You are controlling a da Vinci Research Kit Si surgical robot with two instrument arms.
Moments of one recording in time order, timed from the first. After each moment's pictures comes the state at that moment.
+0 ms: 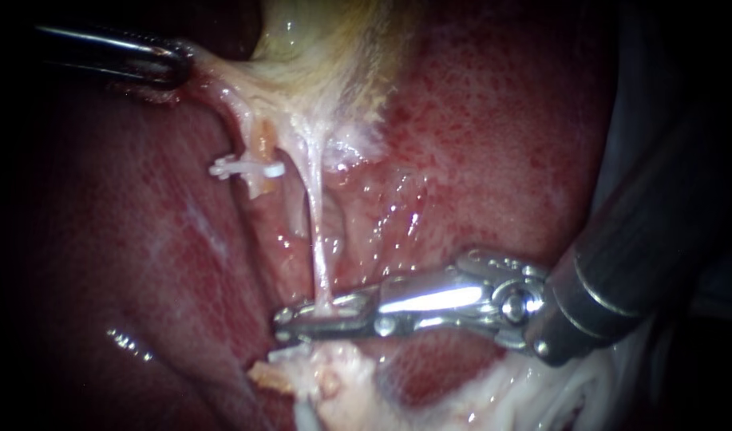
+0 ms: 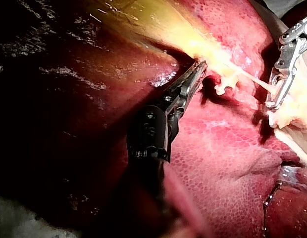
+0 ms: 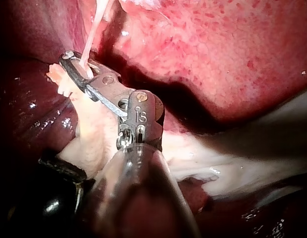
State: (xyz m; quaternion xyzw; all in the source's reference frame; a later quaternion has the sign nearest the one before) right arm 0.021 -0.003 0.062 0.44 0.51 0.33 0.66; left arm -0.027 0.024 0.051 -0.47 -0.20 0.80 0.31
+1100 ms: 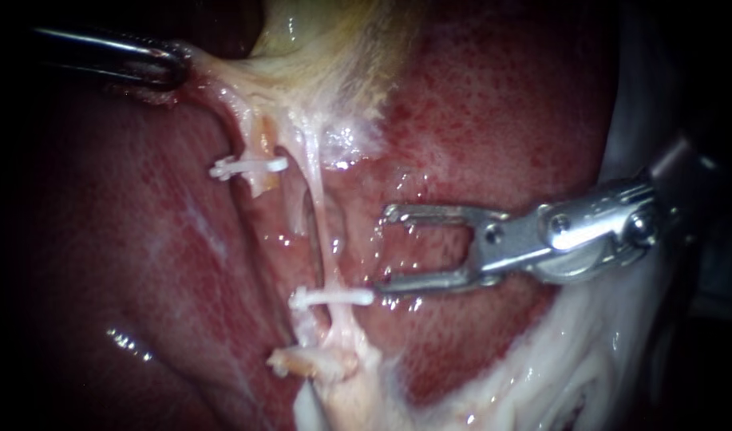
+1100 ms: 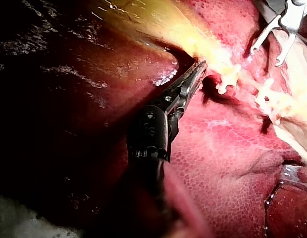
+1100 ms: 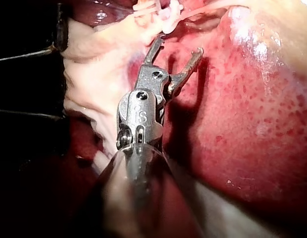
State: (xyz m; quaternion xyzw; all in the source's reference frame) right arm 0.009 0.002 0.058 0.16 0.52 0.09 0.84; left arm -0.027 0.024 0.051 -0.47 -0.20 0.80 0.31
